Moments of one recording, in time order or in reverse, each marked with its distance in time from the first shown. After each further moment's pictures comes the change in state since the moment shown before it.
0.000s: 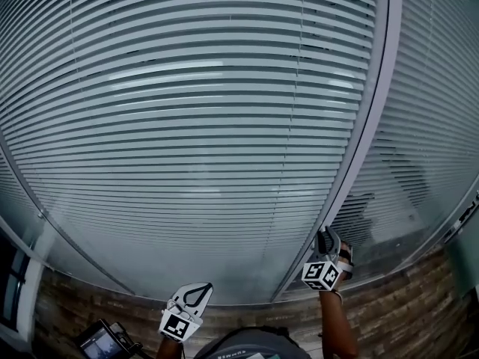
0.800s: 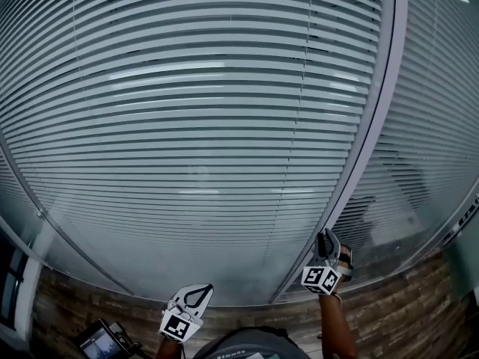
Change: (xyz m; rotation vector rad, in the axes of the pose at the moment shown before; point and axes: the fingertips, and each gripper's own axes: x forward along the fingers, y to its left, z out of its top) left arm 0.005 0.002 -0.007 -0.002 0.005 -0.006; right arm 0.001 -0.002 0.005 -0.003 -0.061 -0.065
